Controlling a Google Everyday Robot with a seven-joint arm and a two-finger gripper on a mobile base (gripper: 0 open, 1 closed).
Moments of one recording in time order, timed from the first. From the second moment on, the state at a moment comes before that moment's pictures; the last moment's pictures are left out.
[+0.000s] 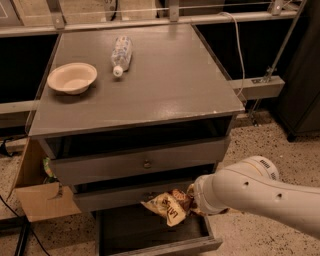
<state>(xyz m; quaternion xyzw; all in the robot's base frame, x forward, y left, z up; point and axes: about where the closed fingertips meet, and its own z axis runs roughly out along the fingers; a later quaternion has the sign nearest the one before) 0.430 -0.100 0.611 -0.76 0.61 -0.03 0.21</state>
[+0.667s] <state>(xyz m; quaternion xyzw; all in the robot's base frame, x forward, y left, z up) 0.455 -0.141 0.529 -0.74 0.63 0.02 0.21</state>
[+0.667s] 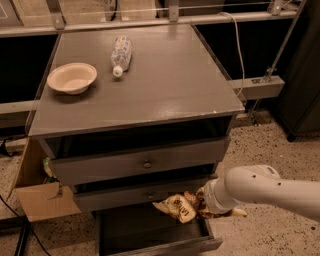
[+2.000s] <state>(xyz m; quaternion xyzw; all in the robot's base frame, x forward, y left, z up) 0.470 -0.136 0.414 -0.76 0.61 0.08 0.21</state>
